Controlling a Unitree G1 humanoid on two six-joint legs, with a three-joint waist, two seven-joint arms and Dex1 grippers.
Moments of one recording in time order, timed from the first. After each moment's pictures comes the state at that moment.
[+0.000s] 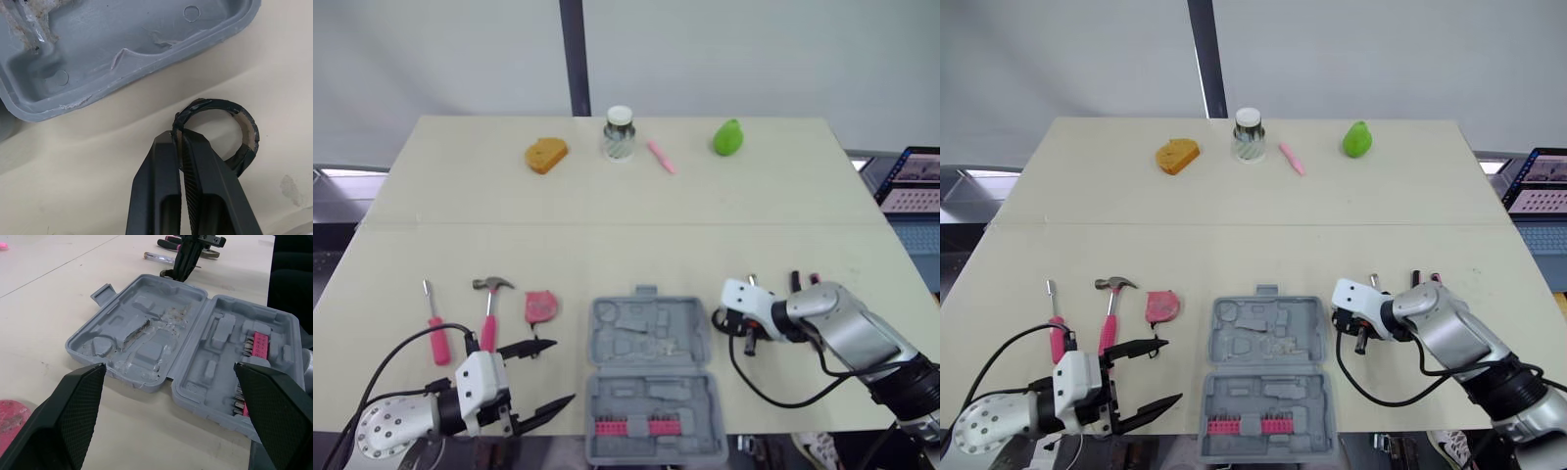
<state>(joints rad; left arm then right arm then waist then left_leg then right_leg) 0.47 0.63 0.17 -0.45 -0.38 -0.03 -0.94 -0.40 -0.91 0.43 -0.17 0.07 0.70 1.00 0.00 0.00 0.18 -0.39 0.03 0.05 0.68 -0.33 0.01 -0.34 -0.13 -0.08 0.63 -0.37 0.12</state>
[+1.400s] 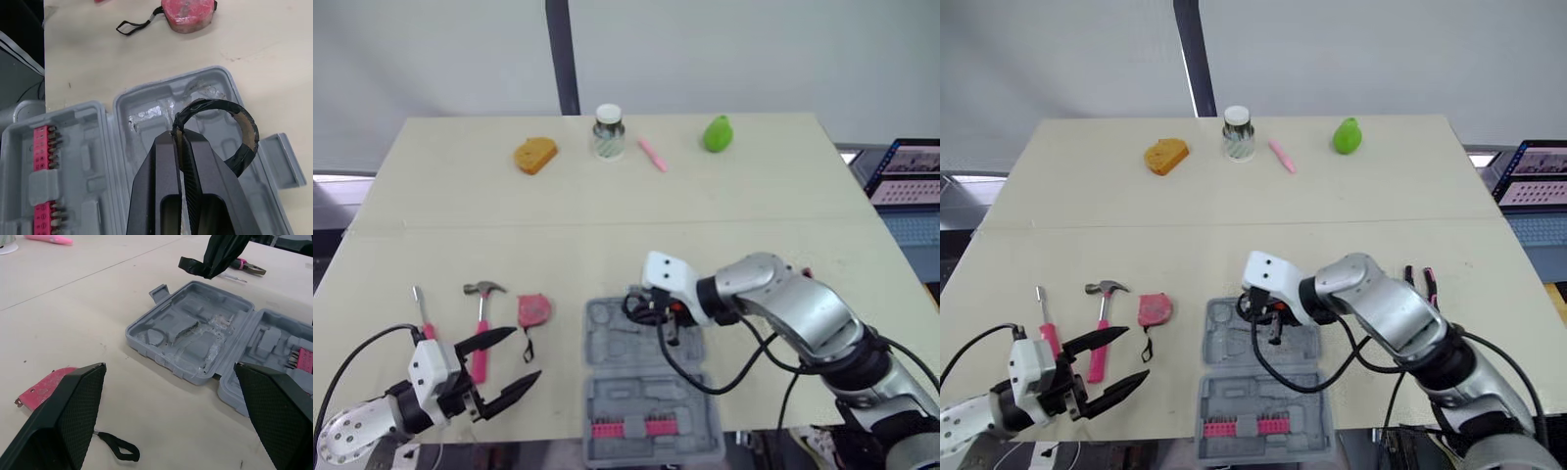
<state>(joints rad) 0.49 0.59 0.35 -0.35 -0.51 0.00 -0.95 -0.70 -0.58 0.51 -0.44 0.31 1.11 0.92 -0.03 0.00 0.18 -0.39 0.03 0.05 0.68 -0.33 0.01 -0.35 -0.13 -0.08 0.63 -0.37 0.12</state>
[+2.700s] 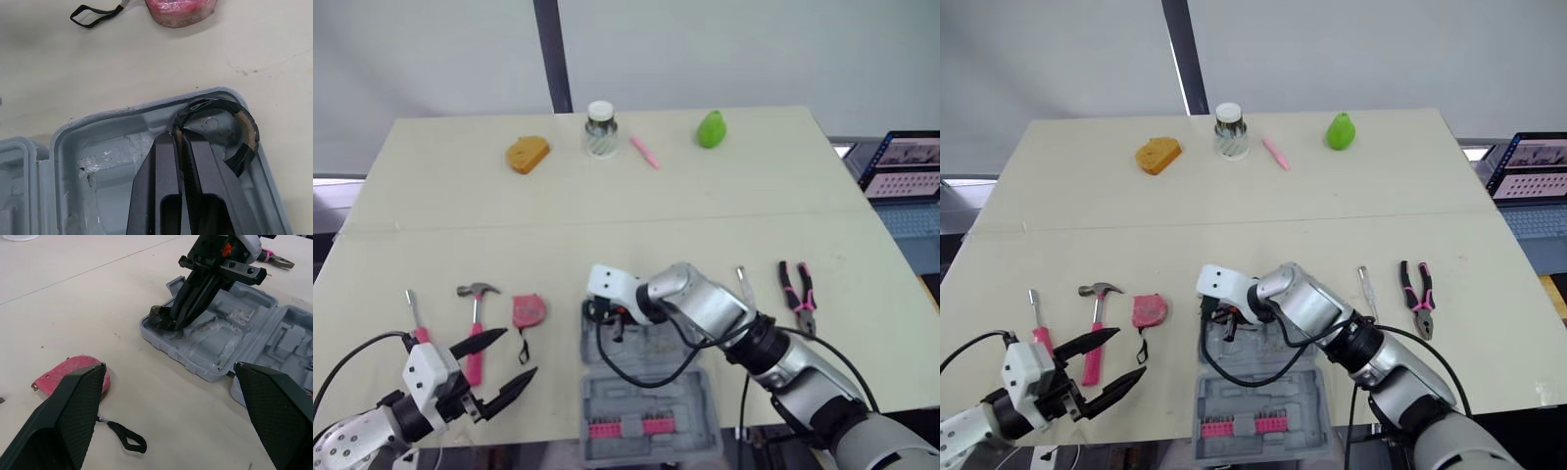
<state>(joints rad) 0.56 0.56 0.37 -0.43 -0.49 0.04 -0.84 -0.78 -0.28 0.70 0.00 0.10 0.85 0.86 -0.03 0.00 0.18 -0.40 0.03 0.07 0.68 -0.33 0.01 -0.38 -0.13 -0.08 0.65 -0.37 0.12</state>
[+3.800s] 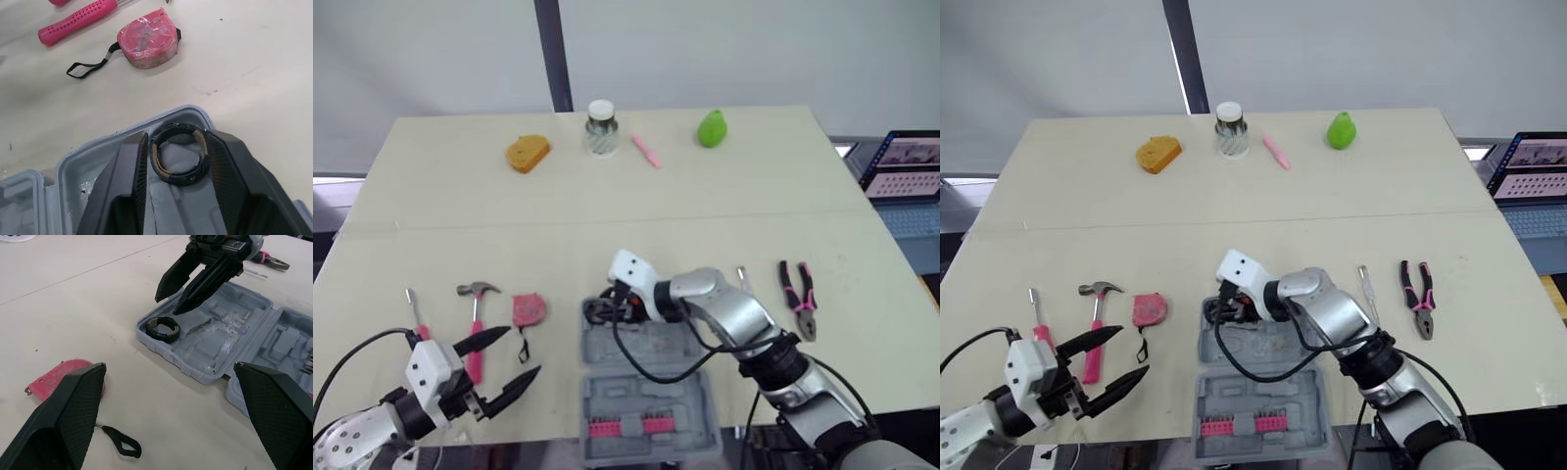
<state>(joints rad) 0.53 0.56 0.36 -0.45 -0.49 0.07 -0.85 -0.61 -0.27 0.49 -0.09 0.16 0.78 0.82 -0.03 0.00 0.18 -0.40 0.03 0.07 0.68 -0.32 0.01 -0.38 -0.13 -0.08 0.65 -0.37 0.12</state>
